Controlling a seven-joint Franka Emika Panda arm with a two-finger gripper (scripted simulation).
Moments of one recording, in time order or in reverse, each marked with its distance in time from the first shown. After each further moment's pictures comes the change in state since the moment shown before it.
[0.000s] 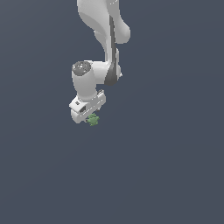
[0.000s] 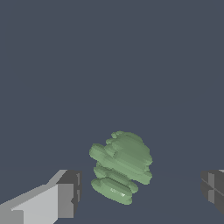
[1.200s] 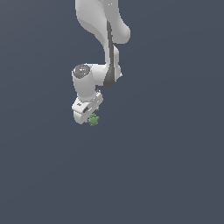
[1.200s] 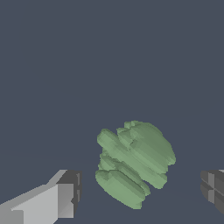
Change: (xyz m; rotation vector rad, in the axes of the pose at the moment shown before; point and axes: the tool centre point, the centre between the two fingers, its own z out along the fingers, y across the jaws) arm -0.017 -0.009 0.024 0.000 0.010 -0.182
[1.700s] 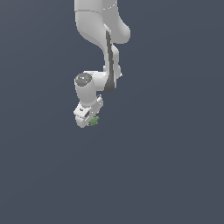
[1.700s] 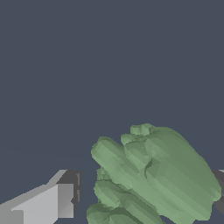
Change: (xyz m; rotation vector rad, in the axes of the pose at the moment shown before) arm 0.000 -0.001 0.037 0.002 0.000 -0.003
